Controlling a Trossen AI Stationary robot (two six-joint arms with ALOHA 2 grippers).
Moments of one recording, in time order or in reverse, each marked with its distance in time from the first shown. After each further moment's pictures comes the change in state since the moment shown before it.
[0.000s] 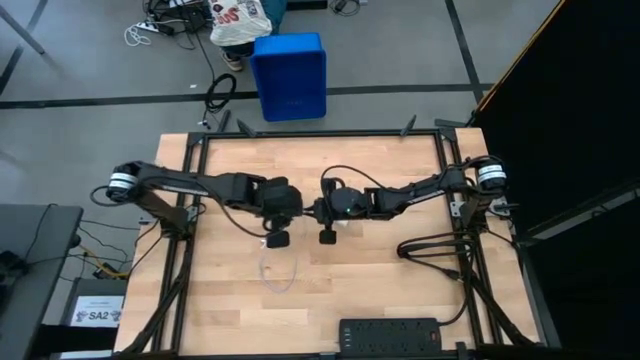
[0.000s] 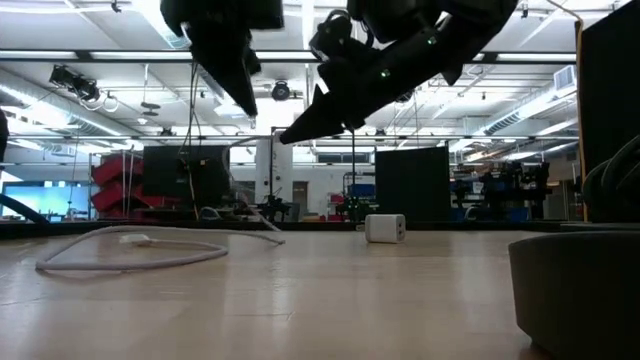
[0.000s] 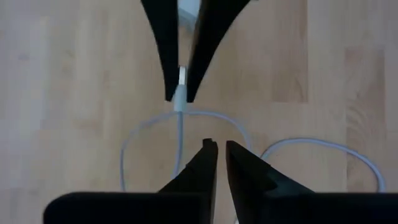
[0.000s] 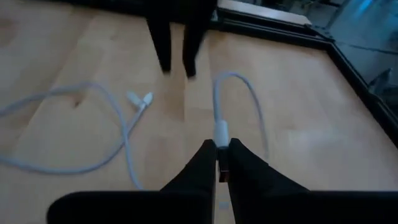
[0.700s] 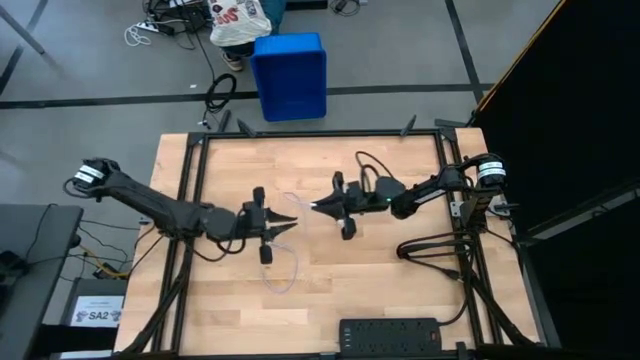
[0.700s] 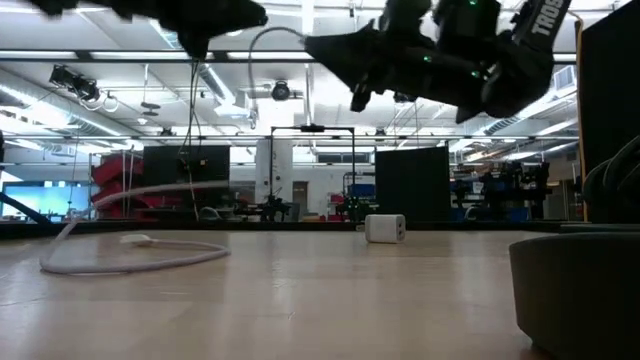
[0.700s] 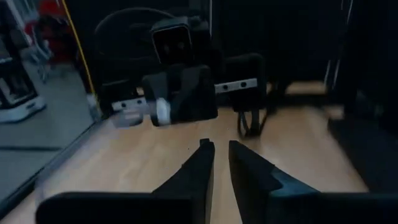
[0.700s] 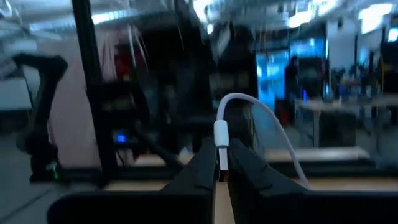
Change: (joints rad) left arm -0.276 -0.320 -0.733 1.407 -0.373 0.057; right arm -0.084 -0.002 -0.359 1.083 -0.331 0.278
